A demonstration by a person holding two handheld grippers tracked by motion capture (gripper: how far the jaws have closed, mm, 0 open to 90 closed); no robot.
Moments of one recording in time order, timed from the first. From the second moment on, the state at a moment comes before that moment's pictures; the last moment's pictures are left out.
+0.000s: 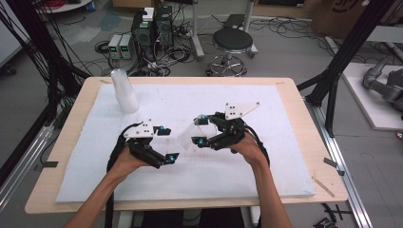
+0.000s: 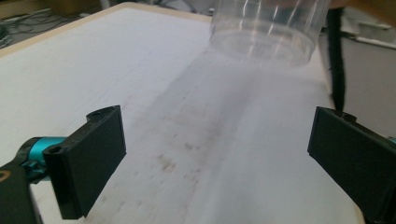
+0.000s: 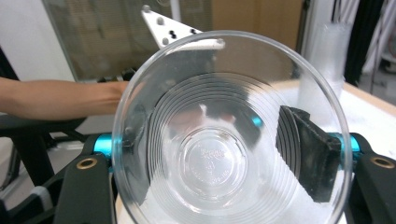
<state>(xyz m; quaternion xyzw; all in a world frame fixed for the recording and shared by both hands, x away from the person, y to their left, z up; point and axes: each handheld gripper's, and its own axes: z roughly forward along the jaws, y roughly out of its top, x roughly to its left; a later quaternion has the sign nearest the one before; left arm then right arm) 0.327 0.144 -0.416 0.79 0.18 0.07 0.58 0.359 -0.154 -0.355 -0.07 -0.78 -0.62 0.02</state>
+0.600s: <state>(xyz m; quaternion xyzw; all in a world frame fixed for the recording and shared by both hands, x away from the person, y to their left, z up) 0.305 0.204 -0.452 0.75 0.33 0.20 0.54 0.370 -0.139 -0.341 -0.18 -0.86 -0.47 -0.07</state>
